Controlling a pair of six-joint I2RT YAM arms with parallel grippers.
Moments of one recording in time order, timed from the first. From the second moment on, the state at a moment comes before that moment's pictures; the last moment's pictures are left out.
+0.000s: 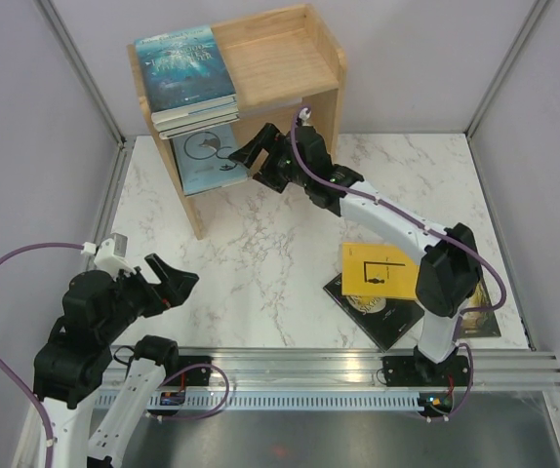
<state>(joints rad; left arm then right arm) -0.22 0.38 1.02 -1.12 0.13 -0.61 0.73 1.86 1.65 -0.06 -0.08 1.14</state>
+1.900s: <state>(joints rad) -0.24 0.69 0.44 -0.39 0.58 -0.75 0.50 1.42 0.58 0.02 -0.14 1.00</state>
